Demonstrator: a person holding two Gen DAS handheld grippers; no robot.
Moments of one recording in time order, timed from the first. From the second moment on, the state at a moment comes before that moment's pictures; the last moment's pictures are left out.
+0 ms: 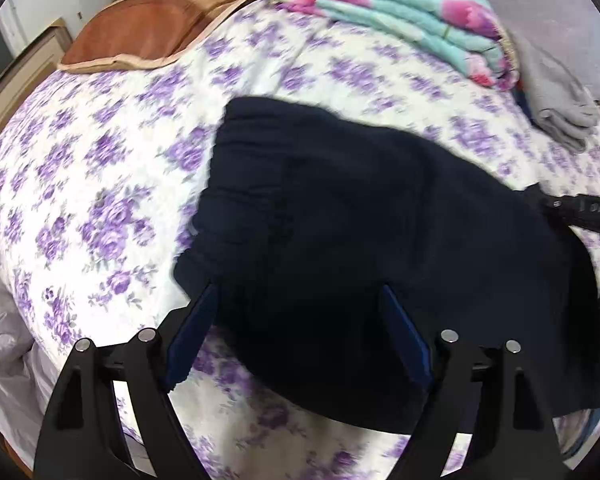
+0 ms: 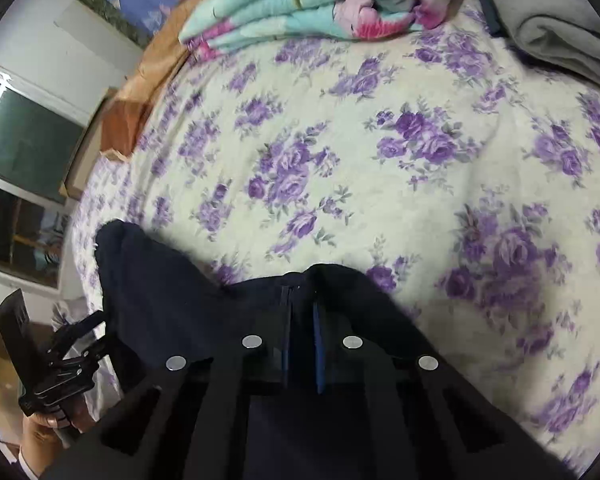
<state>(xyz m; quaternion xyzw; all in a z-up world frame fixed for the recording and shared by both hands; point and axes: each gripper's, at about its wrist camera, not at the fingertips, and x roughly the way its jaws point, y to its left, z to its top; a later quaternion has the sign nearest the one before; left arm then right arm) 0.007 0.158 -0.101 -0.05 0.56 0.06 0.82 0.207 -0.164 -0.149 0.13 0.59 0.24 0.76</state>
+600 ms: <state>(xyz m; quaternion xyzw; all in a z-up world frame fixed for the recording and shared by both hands) 0.026 0.171 -0.054 -0.08 0.51 0.07 0.85 0.186 -0.245 -0.109 0.14 0.49 0.16 0.84</state>
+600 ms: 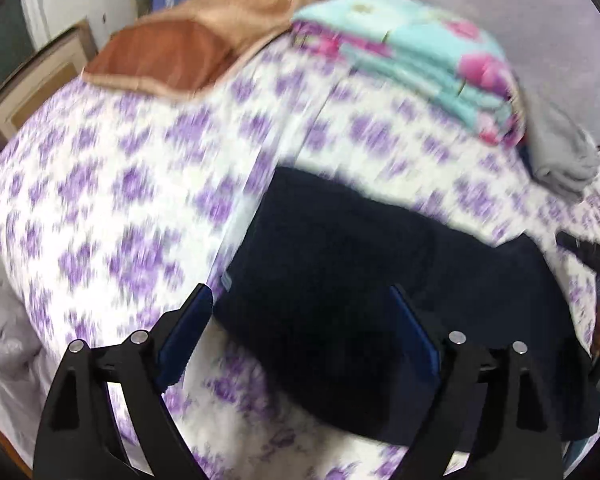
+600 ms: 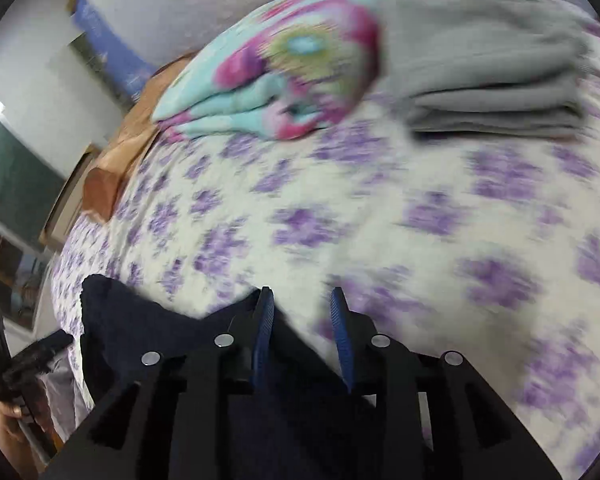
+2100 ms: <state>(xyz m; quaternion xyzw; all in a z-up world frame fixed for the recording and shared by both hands) 0.033 0.072 -0.086 -0.01 0.54 -0.03 0.84 -0.101 -0.513 -0.136 0.22 0.46 -0.19 0.84</state>
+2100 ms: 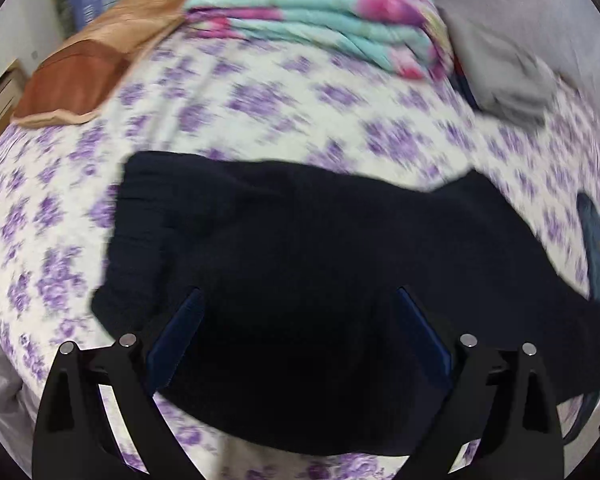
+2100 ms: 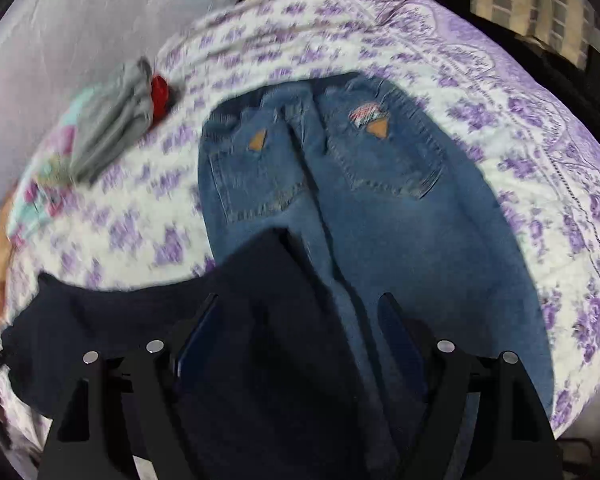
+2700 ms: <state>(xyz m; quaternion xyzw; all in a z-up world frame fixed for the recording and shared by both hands) 0.013 0.070 -0.122 -0.01 0.58 -0.03 0.82 -0.080 -0.476 -0.130 0.18 0.51 -0.15 0.83</state>
